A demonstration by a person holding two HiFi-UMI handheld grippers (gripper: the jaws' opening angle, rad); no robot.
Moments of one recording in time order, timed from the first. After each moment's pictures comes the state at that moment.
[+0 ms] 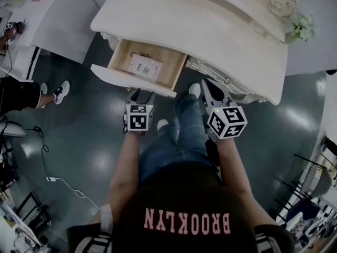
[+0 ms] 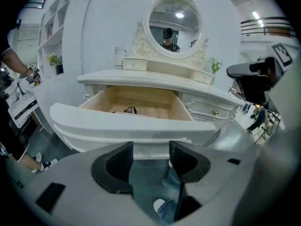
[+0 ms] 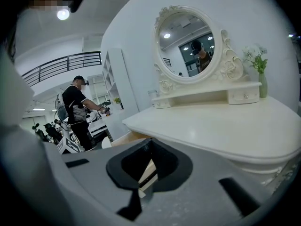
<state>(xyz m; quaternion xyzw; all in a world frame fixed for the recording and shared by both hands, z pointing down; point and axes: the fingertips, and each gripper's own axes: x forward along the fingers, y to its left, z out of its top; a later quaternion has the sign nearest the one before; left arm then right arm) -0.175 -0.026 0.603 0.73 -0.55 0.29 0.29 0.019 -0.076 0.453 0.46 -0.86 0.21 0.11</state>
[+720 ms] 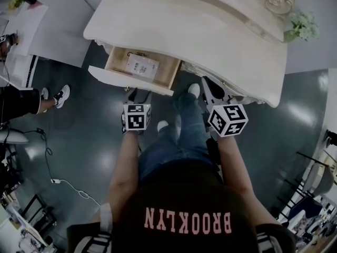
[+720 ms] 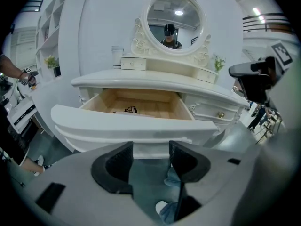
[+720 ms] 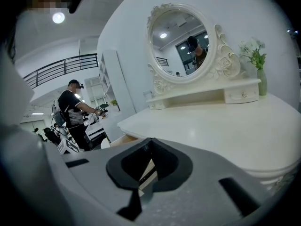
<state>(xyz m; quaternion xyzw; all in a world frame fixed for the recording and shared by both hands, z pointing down) -0.156 -0.088 0.604 0.72 -0.56 0.30 0.28 0.054 -0.140 0.458 0.46 -0.85 0.23 0.10</state>
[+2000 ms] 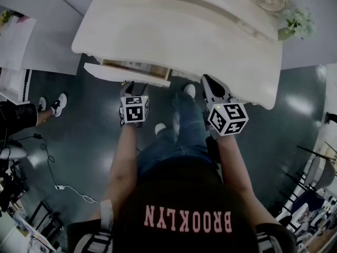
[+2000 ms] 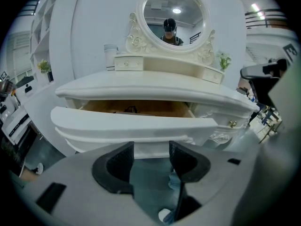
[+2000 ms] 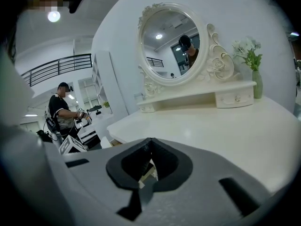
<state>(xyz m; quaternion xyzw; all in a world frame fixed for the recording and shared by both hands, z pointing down) -0.142 -0.135 0.605 0.72 -0.55 0.31 0.27 0.085 -0.152 0.457 0.49 -0.83 0.23 0.10</state>
